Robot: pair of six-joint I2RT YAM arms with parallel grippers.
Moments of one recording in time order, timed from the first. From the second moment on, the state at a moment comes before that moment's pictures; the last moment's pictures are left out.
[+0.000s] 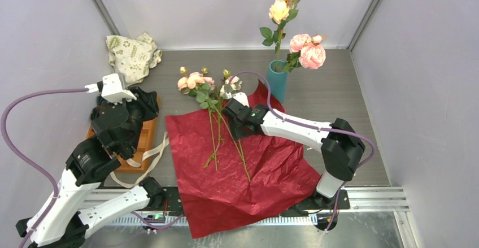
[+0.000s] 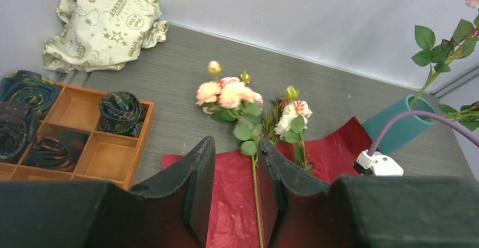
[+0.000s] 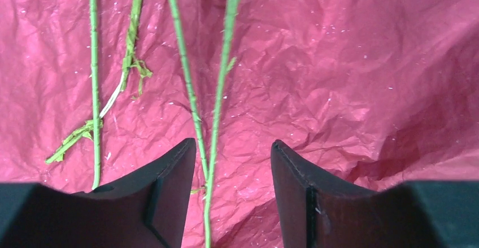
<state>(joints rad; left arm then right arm) -0.80 0.70 1.23 -0.68 -0.83 -0.41 0.97 1.67 1.25 -0.68 0.32 0.56</state>
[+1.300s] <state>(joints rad) -0.80 0.66 1.21 -0.69 -0.84 -0.42 0.80 2.12 1.66 -0.69 0.33 0.51</state>
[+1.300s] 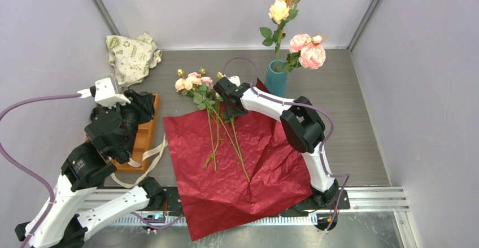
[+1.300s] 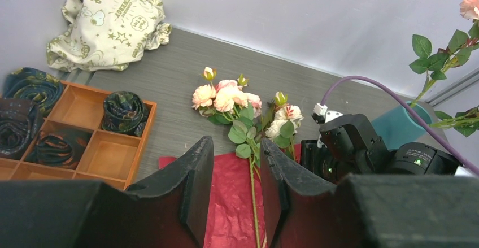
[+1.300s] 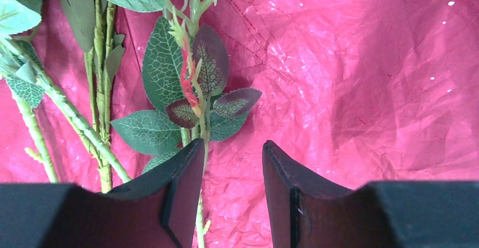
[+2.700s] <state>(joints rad) -0.80 0.63 1.20 -0.69 -0.86 -0.41 0.78 2.18 1.86 -0.76 0.27 0.48</state>
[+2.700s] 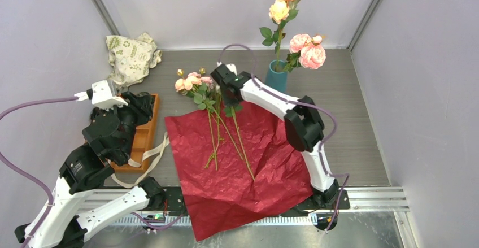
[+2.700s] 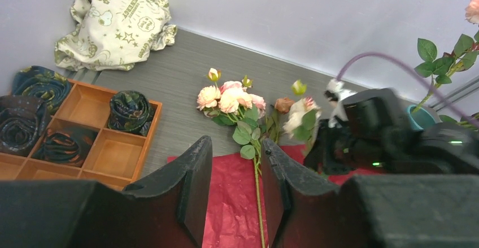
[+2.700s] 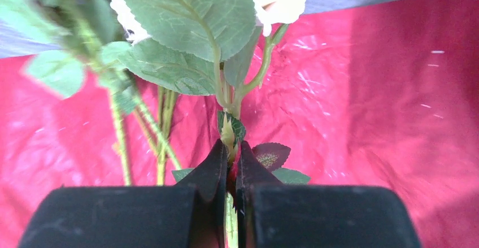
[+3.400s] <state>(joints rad) -0.80 0.66 1.20 -0.69 -0.84 -0.42 0.84 1.38 1.77 -0.41 0.54 0.11</state>
